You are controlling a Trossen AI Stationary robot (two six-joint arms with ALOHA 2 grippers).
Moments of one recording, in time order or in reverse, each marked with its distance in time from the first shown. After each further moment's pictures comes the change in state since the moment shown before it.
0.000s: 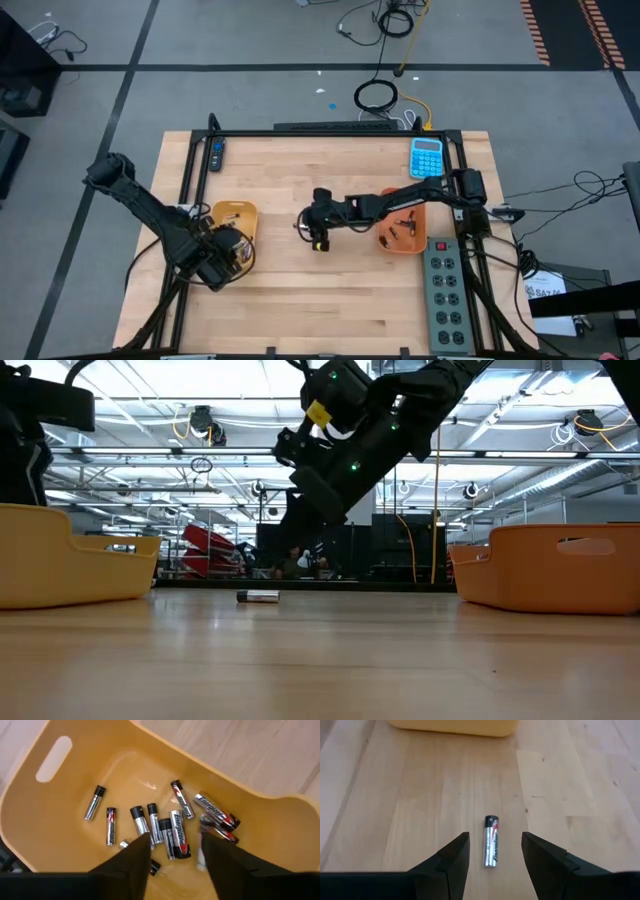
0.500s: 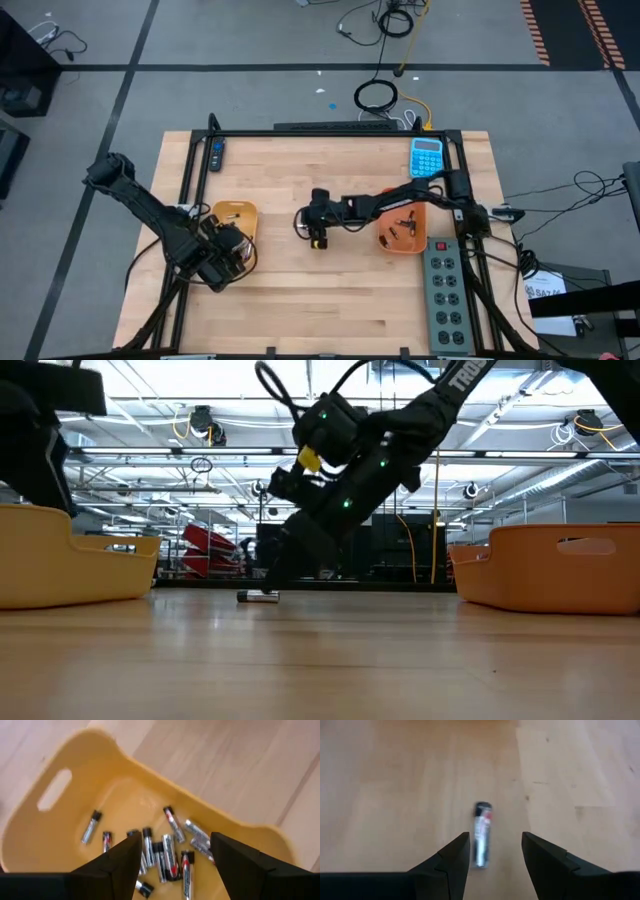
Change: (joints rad) left arm 0.010 0.000 0.015 0.042 -0.088 0.039; right arm -0.023 0.094 0.000 0.072 -0.009 -0.039
